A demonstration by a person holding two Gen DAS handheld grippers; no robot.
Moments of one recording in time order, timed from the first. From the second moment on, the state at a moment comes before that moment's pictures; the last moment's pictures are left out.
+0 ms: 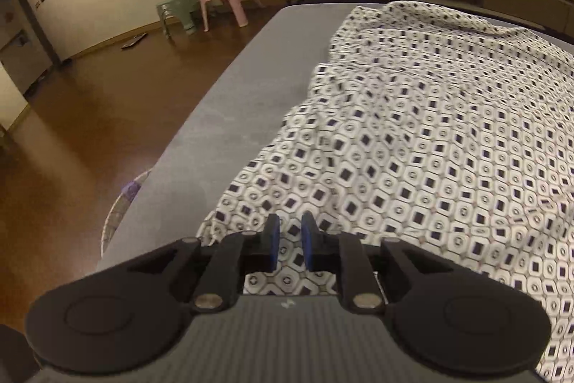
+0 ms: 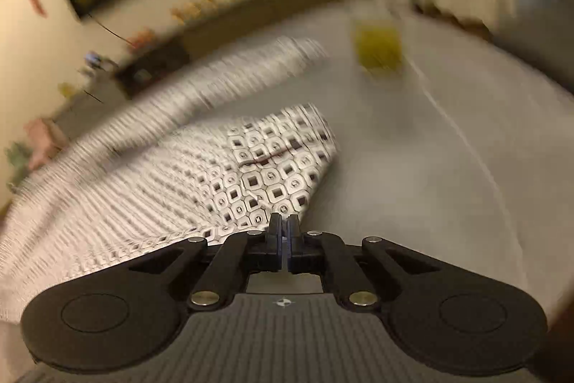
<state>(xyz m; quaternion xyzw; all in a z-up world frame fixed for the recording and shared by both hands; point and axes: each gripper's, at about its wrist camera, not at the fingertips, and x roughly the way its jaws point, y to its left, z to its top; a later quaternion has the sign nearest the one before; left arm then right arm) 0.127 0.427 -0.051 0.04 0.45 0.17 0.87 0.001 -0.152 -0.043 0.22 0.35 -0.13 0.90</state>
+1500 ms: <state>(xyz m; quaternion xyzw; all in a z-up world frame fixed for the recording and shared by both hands) 0.107 0.404 -0.055 0.08 0.44 0.15 0.88 0.090 -0.112 -0.063 0.05 0.41 -0.09 0.91</state>
